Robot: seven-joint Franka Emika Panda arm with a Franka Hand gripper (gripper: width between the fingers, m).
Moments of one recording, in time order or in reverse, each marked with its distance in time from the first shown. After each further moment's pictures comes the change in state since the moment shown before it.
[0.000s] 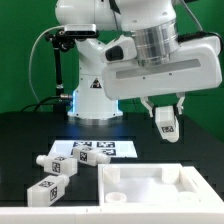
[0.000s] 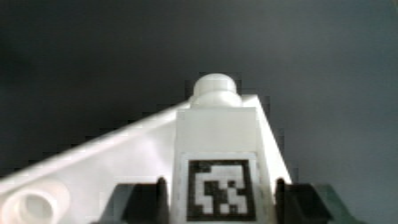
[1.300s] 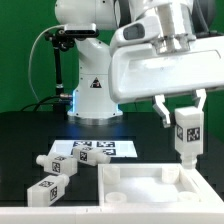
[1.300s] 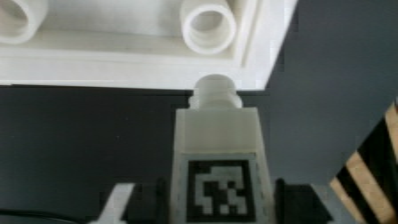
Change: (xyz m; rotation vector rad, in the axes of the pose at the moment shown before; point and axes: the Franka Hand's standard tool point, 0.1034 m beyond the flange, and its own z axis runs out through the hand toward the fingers) arm 0.096 -0.026 -0.009 -0.047 0.506 -0.562
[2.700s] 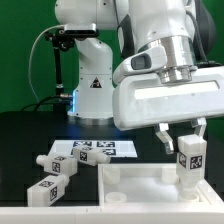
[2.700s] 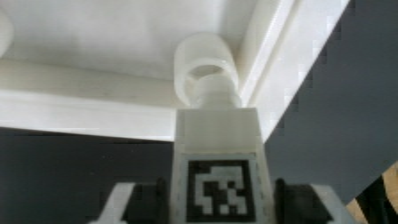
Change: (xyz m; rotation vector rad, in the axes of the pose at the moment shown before) arm -0.020 -0.010 0.034 0.005 -0.009 -0.046
